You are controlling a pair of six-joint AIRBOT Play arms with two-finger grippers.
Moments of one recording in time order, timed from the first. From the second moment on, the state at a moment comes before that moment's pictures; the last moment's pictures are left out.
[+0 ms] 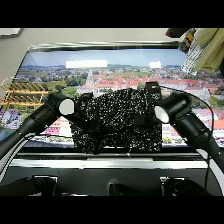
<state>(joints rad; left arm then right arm) -0.63 -1.34 1.27 1.30 -1.37 -2.00 0.53 -1.08 1.15 -1.68 1.38 2.08</state>
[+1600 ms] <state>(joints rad) 0.27 -0.94 1.16 1.58 -1.41 -1.62 0.33 -1.04 0.96 -1.23 1.18 1.84</state>
